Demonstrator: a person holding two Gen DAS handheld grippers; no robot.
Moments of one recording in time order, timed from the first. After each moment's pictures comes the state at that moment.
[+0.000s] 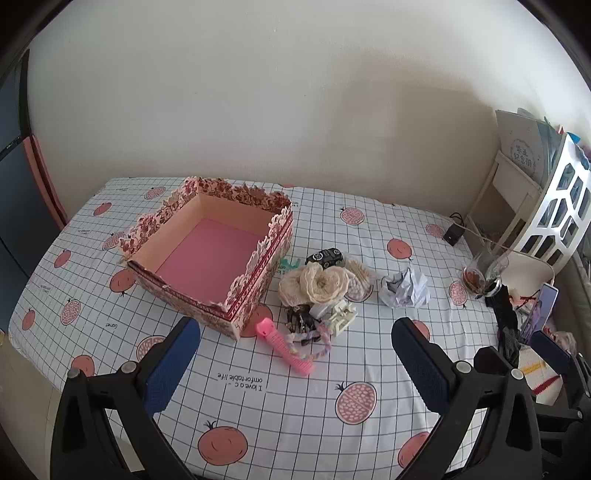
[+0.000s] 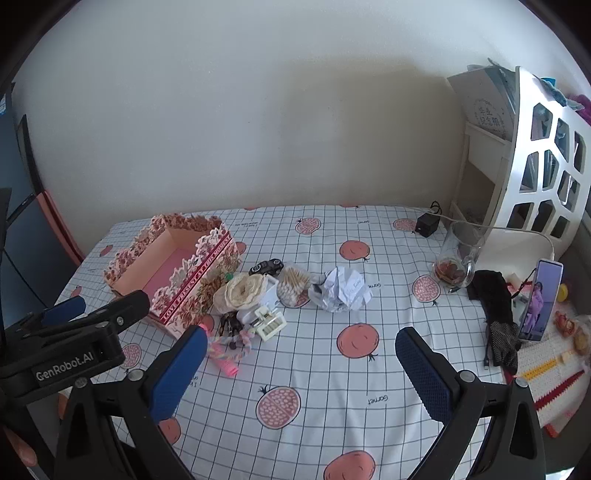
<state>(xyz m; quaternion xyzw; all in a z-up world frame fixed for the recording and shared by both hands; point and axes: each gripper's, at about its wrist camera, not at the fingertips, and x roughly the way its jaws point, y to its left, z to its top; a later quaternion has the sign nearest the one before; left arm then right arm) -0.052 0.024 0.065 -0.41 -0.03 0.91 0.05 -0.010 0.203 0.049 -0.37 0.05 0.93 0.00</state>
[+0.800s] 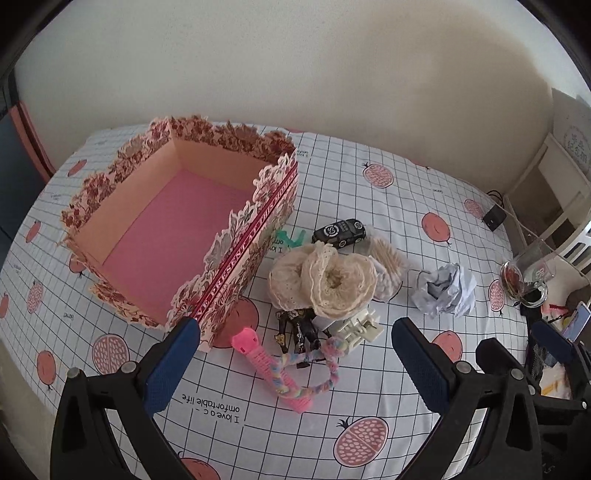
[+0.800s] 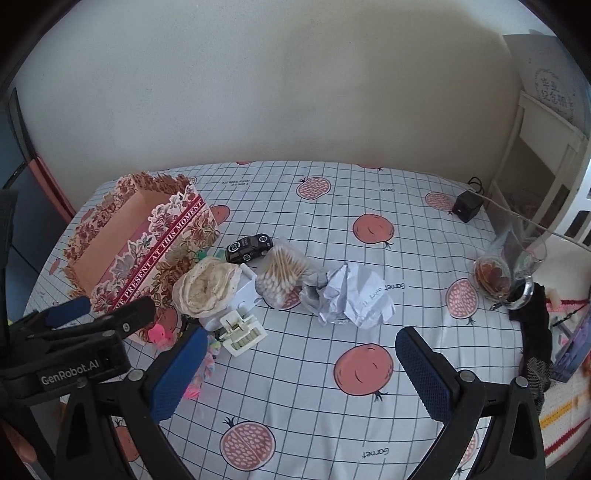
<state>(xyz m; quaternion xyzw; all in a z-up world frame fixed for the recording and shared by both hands) -0.153 0.038 -0.024 -0.52 -0.05 0.85 0.02 -0.126 0.215 -0.033 -0.47 0.04 0.88 -0.05</state>
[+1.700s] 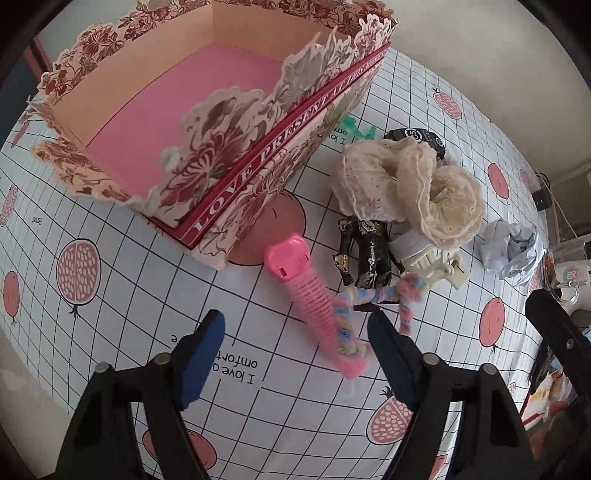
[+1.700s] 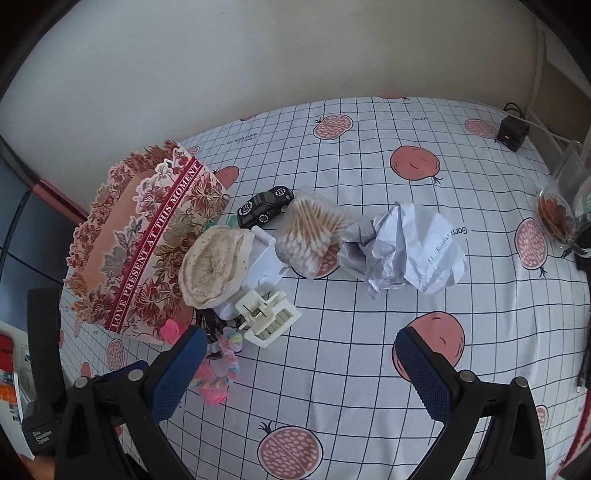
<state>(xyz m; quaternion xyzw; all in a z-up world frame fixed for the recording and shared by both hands) -0.156 0.006 -0.116 -0.64 -0.11 0.76 -0.01 -0.157 0.212 -0.094 -0.54 0.12 0.83 -0.08</state>
